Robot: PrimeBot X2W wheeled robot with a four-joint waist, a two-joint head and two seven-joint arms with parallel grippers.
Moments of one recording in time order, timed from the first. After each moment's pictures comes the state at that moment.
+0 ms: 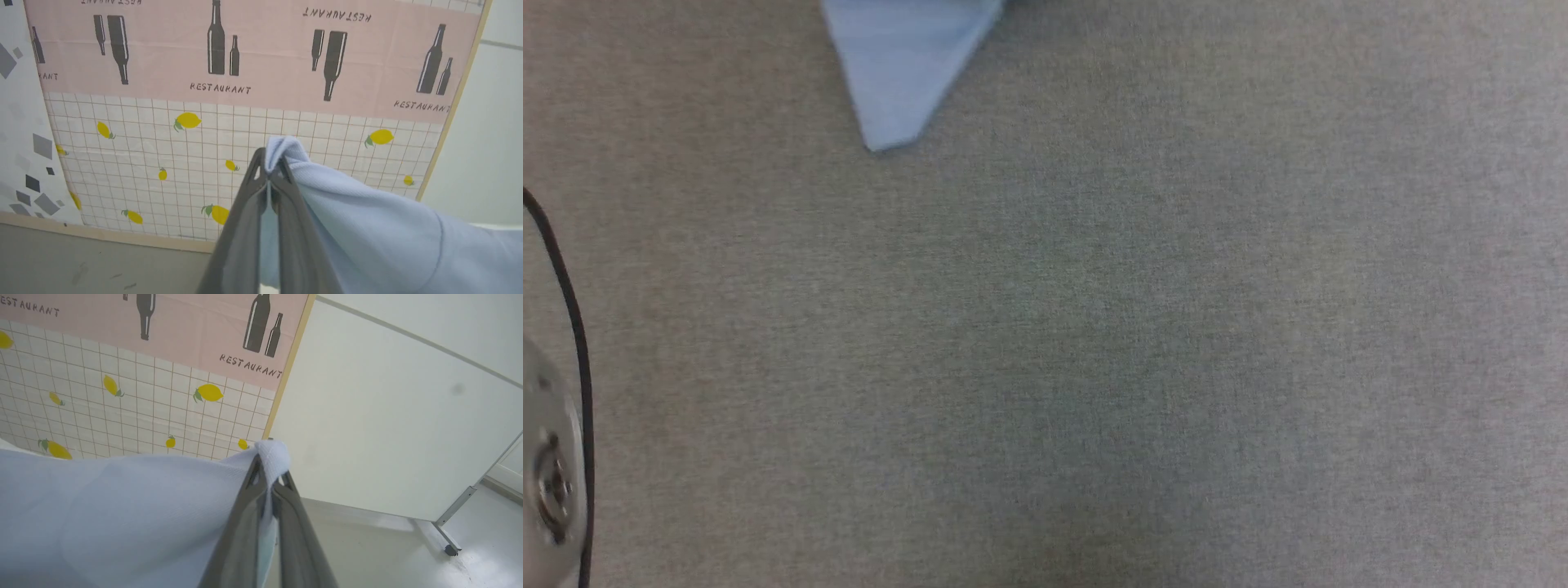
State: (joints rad) left arm -1.30 0.38 0.04 0.19 -0.33 0.04 0.27; right arm -1.41 -0.28 -0.06 0.30 0.02 0.13 0.45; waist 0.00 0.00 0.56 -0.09
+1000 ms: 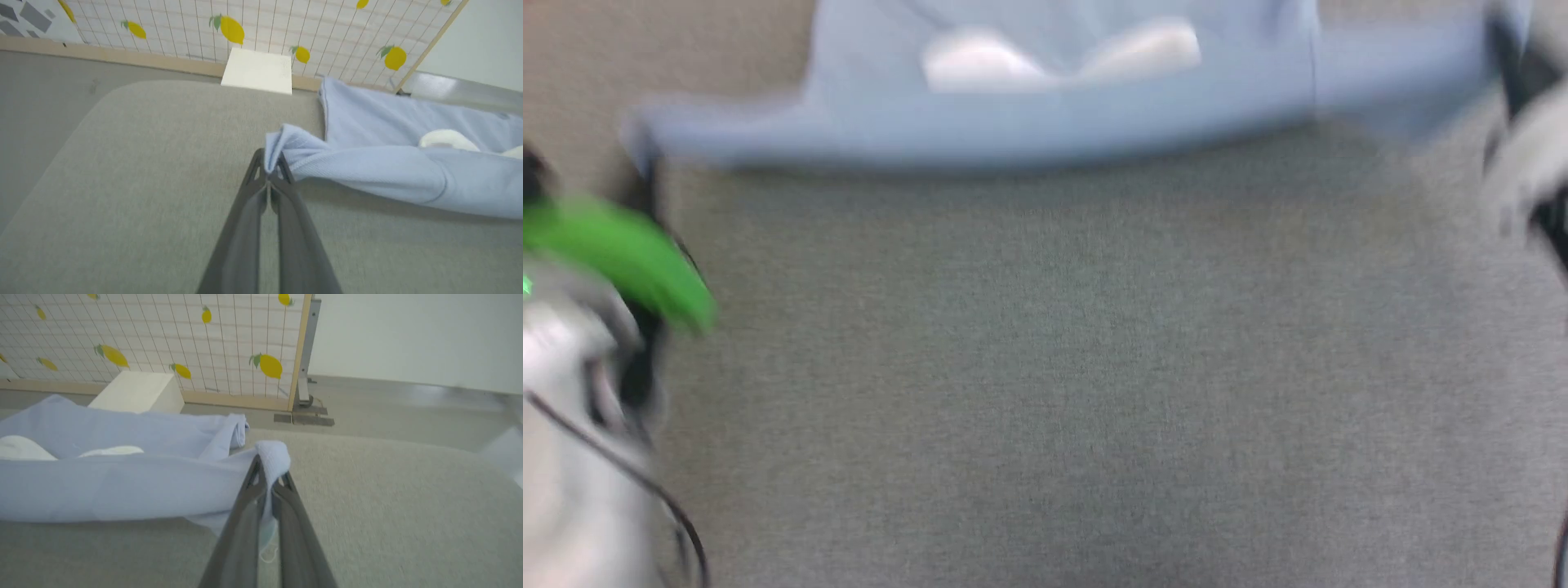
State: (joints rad) left arm -0.52 0.35 0.07 0.17 -0.47 -0.05 0.26; right arm -0.73 -0.34 -0.02 0.32 0.31 0.13 0.29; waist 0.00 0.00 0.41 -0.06
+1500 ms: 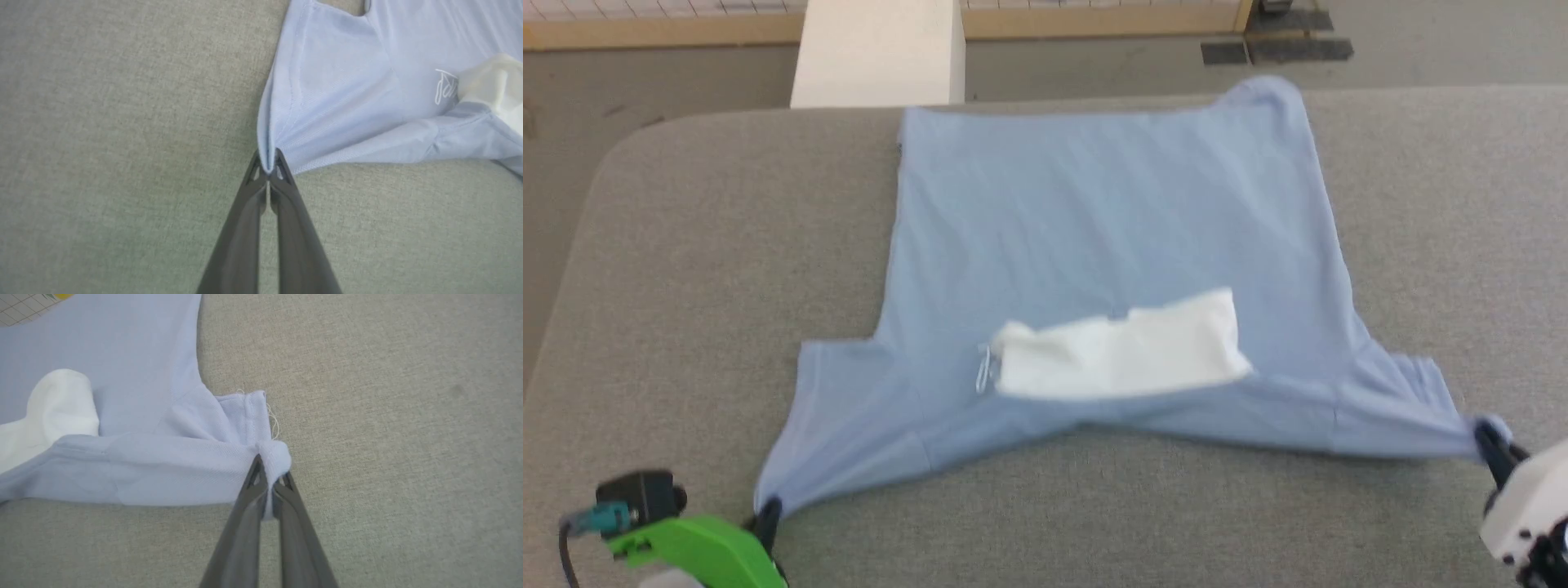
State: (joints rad) left arm 0.15 0.23 0.08 -0.14 -0.59 0.07 0.51; right arm 0.00 -0.10 -0.36 -0.08 0.31 0.13 0.63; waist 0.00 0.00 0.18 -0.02
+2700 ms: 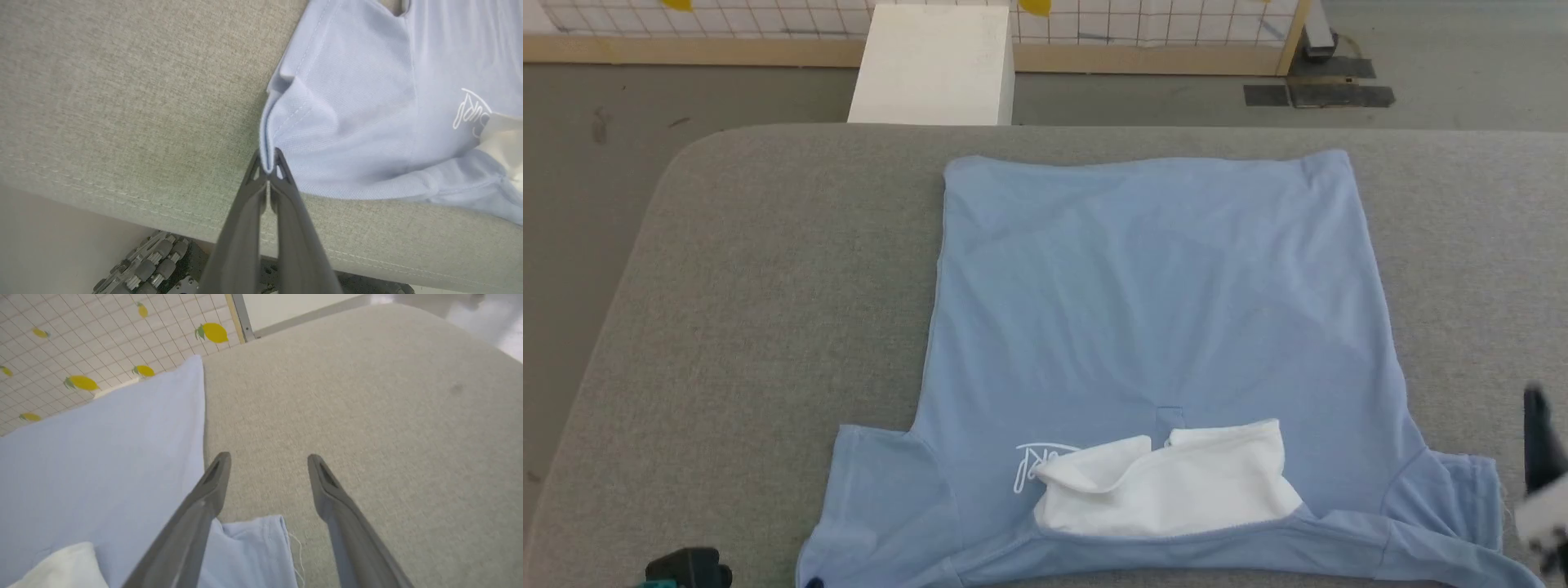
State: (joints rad) left arm 0.33 0.17 0.02 -0.19 -0.59 0.11 0.49; right arm 0.03 -0.05 -0.45 -0.05 0.30 0.13 0.29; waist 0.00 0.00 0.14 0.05
